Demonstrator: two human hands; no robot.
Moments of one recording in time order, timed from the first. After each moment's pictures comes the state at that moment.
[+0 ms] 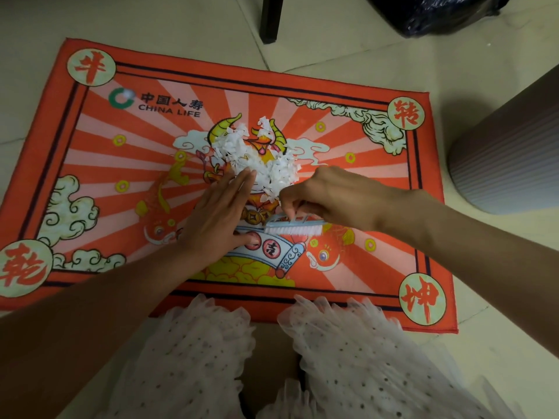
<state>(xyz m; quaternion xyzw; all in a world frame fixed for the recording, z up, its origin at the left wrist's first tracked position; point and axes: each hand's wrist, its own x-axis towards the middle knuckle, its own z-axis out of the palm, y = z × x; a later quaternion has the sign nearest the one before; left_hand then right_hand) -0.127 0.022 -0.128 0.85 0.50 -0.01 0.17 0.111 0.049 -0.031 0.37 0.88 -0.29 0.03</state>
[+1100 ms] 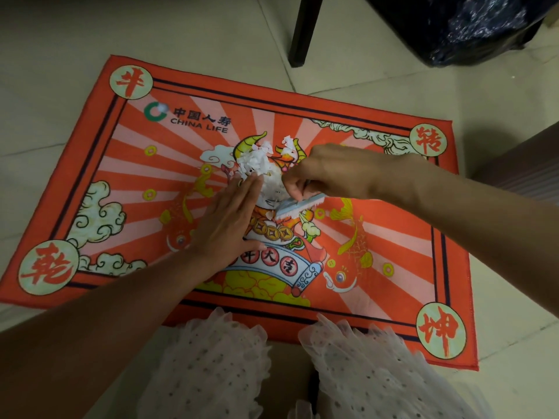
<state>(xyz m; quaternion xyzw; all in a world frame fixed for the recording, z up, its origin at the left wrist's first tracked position) -0.141 0.032 -0.125 0.83 0.53 0.01 0.15 0.079 0.119 -0.018 0.30 0.92 -0.24 0.09</state>
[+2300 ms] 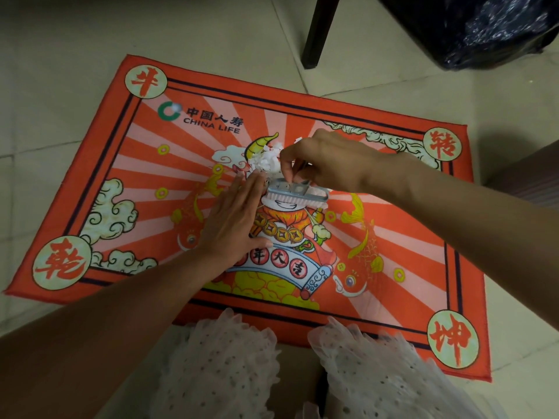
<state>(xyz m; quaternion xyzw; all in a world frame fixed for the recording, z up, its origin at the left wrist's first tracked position) -0.146 0.035 -0.132 0.80 0.57 0.02 0.16 0.050 0.124 -0.014 0.40 0.88 -0.26 0.03</state>
